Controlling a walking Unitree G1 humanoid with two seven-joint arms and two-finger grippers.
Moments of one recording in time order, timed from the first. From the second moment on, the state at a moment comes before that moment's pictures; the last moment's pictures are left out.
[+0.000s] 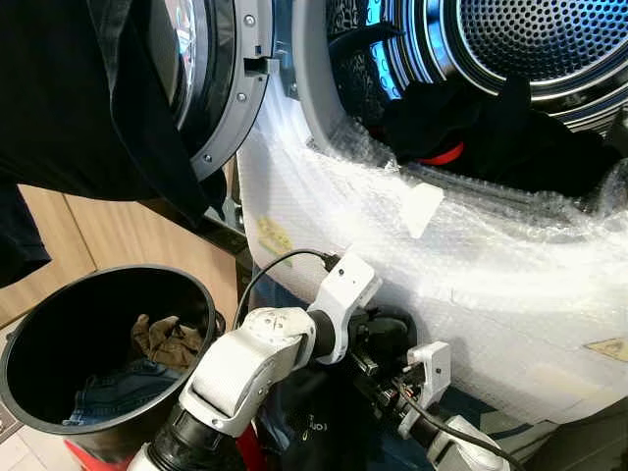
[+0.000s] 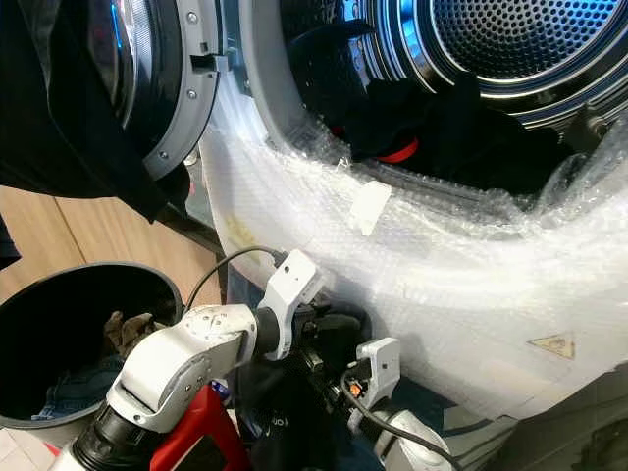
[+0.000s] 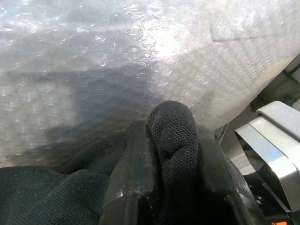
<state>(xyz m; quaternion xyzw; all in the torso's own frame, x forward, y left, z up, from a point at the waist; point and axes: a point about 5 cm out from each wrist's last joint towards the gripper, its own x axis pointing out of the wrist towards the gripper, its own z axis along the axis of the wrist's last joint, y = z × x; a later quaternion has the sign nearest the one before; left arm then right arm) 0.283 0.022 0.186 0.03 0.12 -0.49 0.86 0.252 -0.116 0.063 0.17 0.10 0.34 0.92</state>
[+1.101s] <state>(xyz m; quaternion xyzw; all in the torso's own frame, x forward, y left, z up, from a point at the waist) 0.272 0.030 0.183 0.03 0.14 -0.49 0.86 0.243 -0.103 0.067 0.19 0.08 0.39 0.90</state>
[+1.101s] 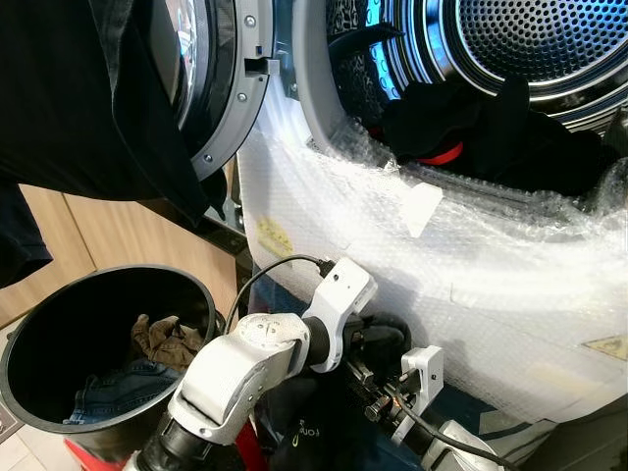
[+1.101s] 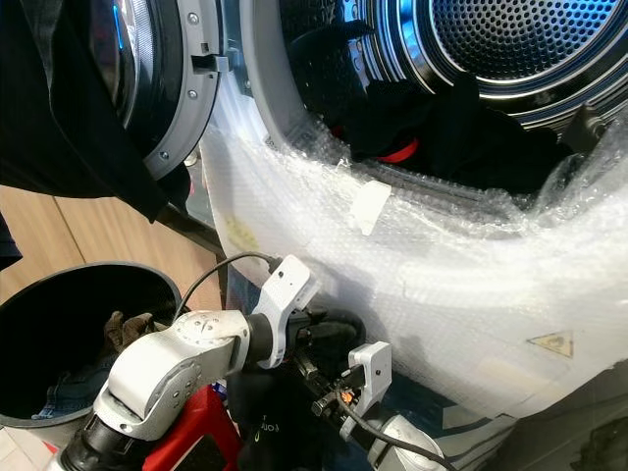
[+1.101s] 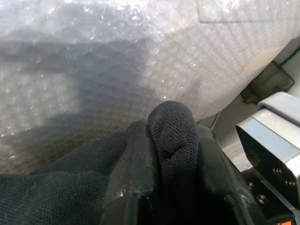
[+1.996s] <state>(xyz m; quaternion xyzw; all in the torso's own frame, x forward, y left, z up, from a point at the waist) 0.260 0.066 0.213 0.08 0.11 -0.47 0.87 0.247 -0.092 0.070 0.19 0.07 0.41 0.89</state>
